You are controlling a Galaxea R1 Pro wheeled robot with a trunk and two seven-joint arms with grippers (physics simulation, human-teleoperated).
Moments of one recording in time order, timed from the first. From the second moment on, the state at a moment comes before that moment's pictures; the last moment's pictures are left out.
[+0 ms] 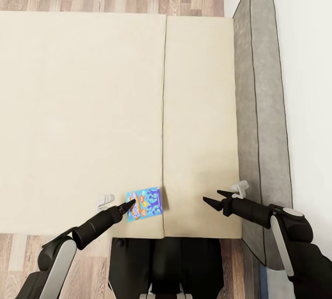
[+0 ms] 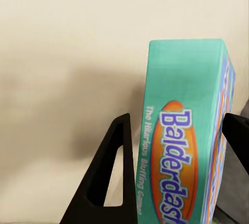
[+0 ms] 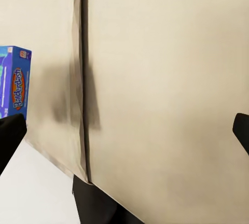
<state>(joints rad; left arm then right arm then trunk) -0.19 0.02 0.07 -1.61 0.60 0.68 -0.32 -0.35 -0.10 -0.19 -1.61 0.00 0.76 0.93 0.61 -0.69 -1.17</state>
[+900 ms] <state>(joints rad) -0.18 0.02 0.07 -1.61 0.61 0.67 -0.33 -0.35 -0.09 -0.14 -1.61 0.00 0.76 0.92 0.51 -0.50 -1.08</state>
